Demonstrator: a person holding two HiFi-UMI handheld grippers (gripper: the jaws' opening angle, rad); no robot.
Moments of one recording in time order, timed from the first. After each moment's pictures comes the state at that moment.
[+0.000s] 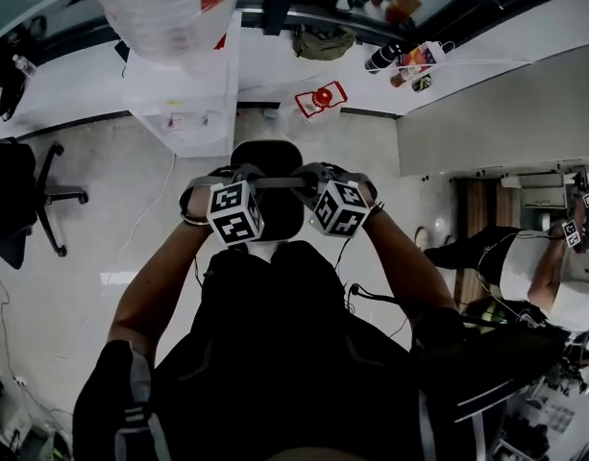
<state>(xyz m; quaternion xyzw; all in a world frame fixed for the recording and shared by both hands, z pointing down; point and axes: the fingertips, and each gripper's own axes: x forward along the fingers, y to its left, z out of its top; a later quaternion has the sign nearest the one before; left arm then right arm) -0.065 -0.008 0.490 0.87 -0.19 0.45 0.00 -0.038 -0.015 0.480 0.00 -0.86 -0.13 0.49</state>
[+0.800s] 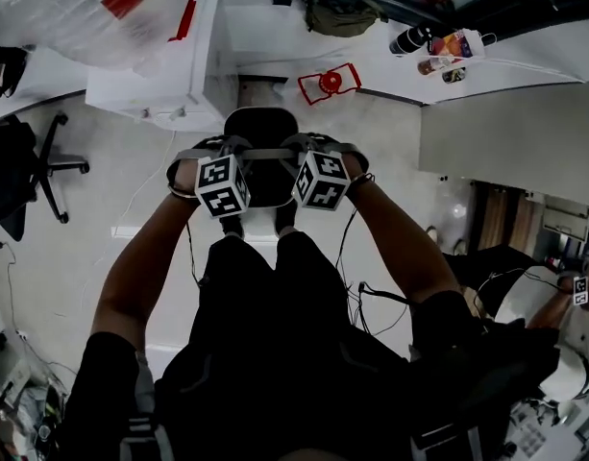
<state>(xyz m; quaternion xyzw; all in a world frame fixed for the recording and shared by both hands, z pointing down) -0.039 -0.120 0.570 0.83 -0.20 0.52 0.03 -0.007 -0.129 0.557 -0.06 -0.86 -0.12 0.50</state>
